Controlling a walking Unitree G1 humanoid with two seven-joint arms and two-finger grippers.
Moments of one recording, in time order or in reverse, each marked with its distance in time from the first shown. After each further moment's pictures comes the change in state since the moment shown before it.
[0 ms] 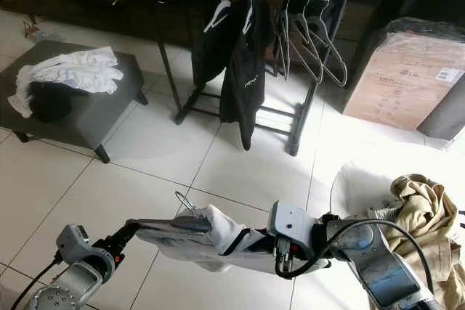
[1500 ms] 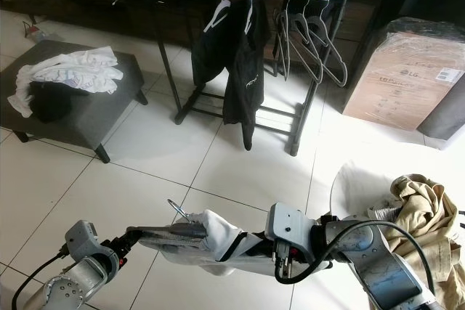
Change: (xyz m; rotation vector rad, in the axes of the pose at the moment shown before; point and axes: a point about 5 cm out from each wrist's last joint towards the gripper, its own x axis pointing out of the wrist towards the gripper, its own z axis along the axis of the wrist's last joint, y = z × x) left arm 0.010 -0.006 -0.006 0.213 0.067 0.084; right arm 0.000 0.006 0.007 -0.028 0.000 0.041
